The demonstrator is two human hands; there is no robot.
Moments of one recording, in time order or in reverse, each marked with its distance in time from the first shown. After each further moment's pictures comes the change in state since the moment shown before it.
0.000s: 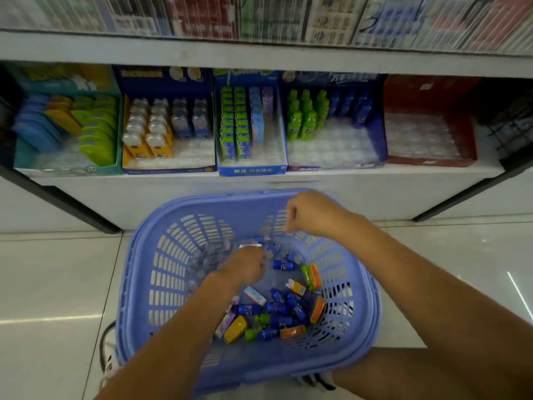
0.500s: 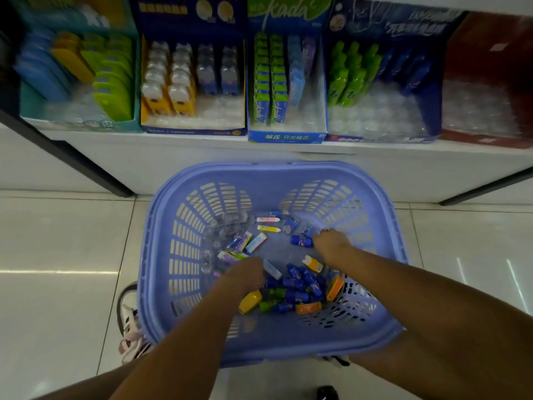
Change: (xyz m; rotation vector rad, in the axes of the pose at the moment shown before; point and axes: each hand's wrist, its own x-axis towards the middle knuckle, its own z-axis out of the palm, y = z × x) left_hand -0.002 -0.065 0.085 -0.056 -0.222 -0.135; right_hand 0.029 0.052 0.150 -0.582 -0.428 0.126
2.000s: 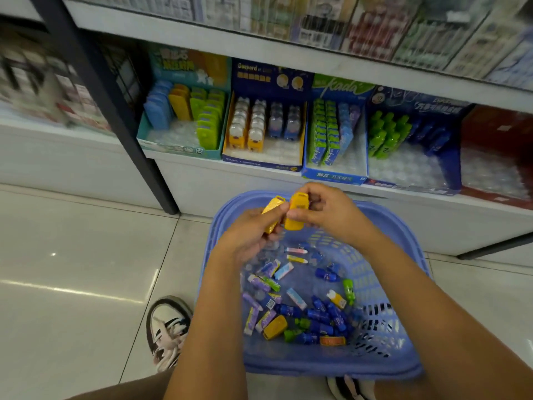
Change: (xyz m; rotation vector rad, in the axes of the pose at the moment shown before) left_hand -0.129 0.001 -0.145 -1.512 0.264 0.343; right_hand -0.117 -0.063 -0.168 1.264 0.573 -0.575
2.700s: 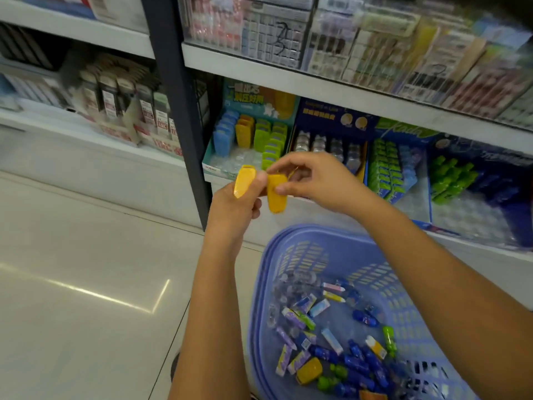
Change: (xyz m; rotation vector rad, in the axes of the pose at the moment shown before) left_hand -0.041 0.091 -0.081 0.063 0.508 0.464; right_hand 0.105 -0.115 0.056 -0.401 -0.111 -0.281
